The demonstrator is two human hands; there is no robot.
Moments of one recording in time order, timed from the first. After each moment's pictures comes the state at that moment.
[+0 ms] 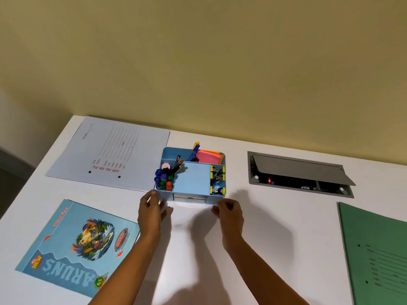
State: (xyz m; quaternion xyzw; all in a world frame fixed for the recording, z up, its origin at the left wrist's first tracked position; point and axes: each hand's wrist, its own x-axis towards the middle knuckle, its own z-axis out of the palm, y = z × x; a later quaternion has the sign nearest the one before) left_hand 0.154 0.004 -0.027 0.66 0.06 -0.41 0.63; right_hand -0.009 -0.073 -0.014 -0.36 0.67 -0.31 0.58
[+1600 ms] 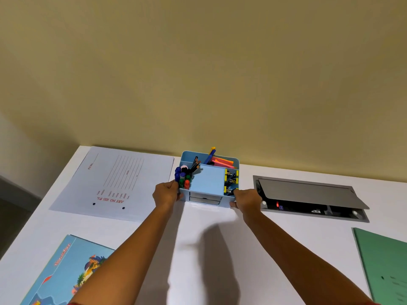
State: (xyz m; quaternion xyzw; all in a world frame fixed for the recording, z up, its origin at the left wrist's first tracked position) left_hand 0.209 -0.111 0.007 0.76 -0.07 -0.38 0.52; right_hand 0.025 -0.185 0.041 -0.40 0.70 -0.23 0.54
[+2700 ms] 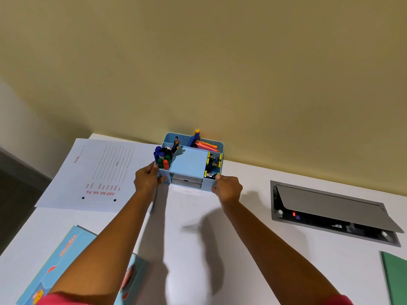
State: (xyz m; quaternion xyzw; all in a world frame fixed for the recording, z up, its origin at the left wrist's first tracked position) left_hand 0.302 -0.112 -0.022 0.74 -0.02 -0.35 0.57; right_hand 0.115 -0.206 -0.004 -0.52 0.64 -0.17 0.54
